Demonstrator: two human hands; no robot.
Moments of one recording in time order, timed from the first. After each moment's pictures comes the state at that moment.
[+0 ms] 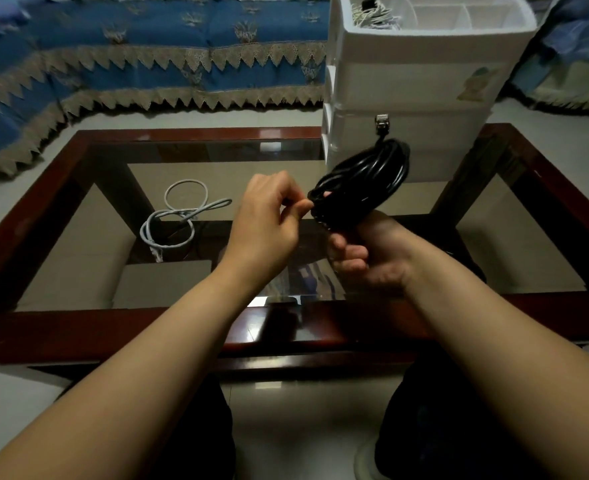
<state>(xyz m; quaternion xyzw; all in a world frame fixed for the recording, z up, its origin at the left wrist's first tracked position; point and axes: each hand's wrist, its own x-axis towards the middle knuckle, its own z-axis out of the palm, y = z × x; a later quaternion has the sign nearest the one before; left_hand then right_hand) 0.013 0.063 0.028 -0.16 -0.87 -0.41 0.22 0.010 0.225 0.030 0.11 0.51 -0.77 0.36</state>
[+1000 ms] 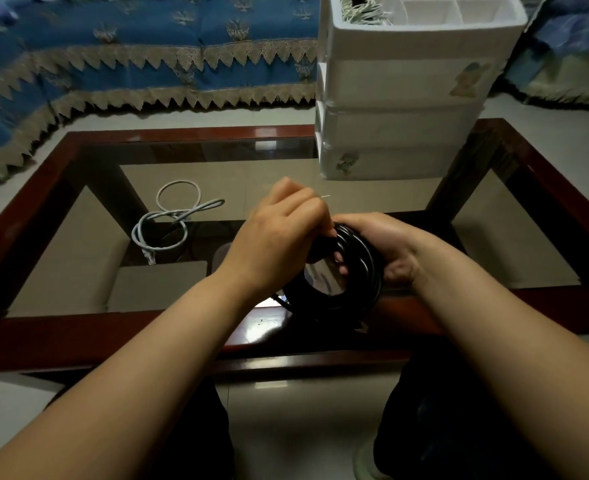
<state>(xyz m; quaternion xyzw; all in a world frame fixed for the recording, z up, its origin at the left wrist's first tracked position) 0.013 0.069 0.020 -0.39 -0.82 -0.27 0.31 0.010 0.233 0.036 0.14 0.60 -0.70 0.36</state>
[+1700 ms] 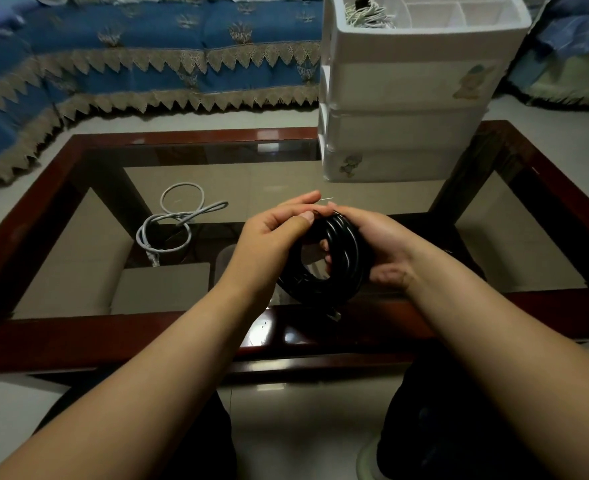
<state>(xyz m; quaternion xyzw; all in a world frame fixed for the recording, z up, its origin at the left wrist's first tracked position) 0.035 0.074 0.030 -0.07 -0.65 -0.75 -0.03 0.007 0.227 0.028 0.12 0.56 -0.76 0.31</state>
